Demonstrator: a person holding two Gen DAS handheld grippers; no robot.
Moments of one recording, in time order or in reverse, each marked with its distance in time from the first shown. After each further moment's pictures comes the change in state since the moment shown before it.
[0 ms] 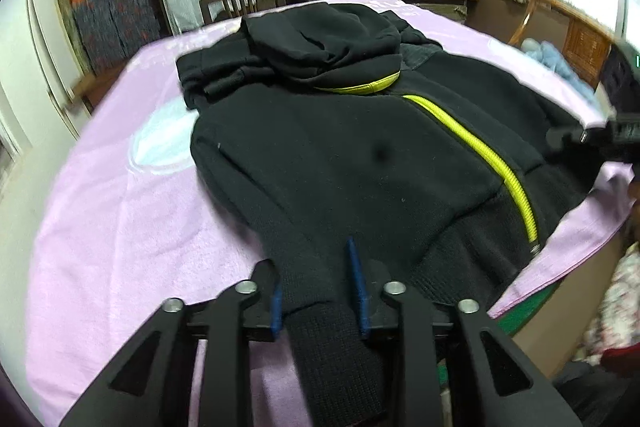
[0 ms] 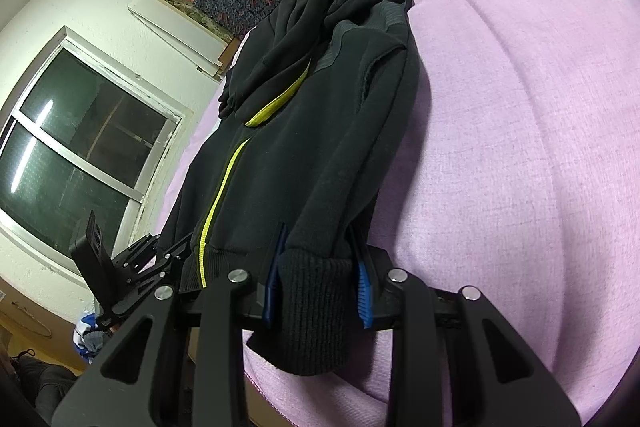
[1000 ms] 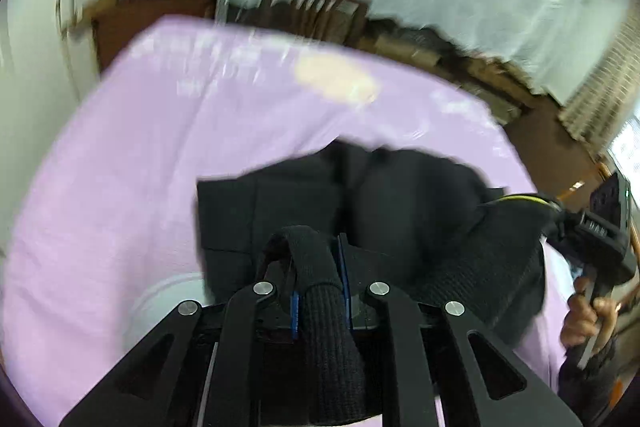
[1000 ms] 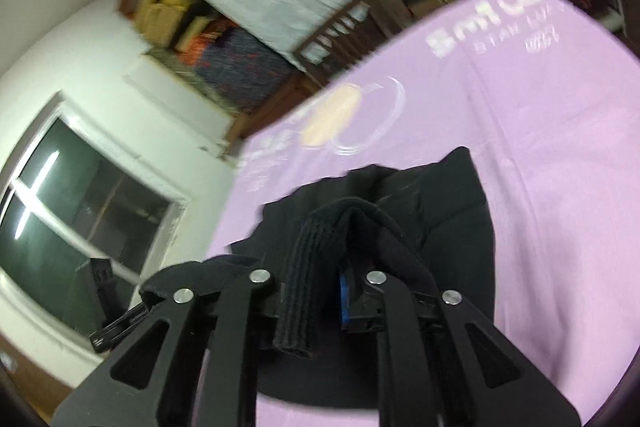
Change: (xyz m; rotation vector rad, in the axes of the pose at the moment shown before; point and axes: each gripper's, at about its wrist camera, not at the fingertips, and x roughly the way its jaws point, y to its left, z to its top) left arm 0.130 0.165 0.222 -0.422 0.040 -0.106; right arm 0.108 -0.024 0.287 0.082 -0.132 0.001
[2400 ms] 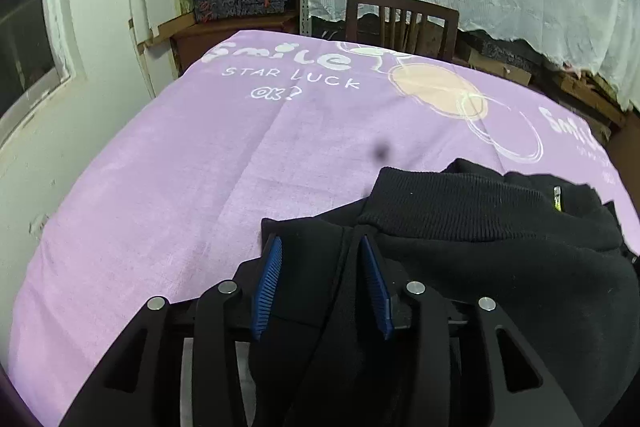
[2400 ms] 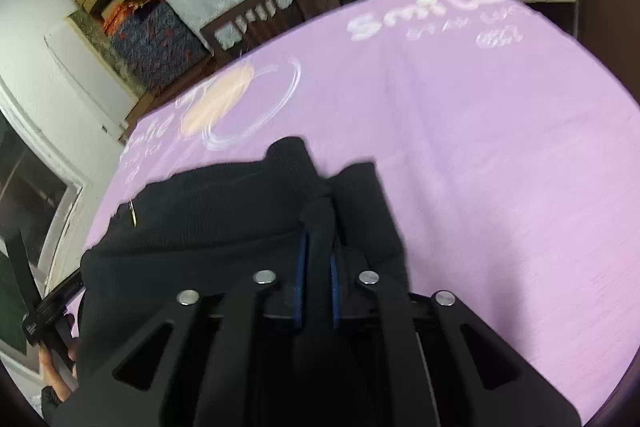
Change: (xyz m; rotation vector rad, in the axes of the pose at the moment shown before) left arm 0.046 0.014 0.004 -0.039 -0.169 0.360; right arm 0.052 -0.029 -0.003 -0.121 -0.049 -0.295
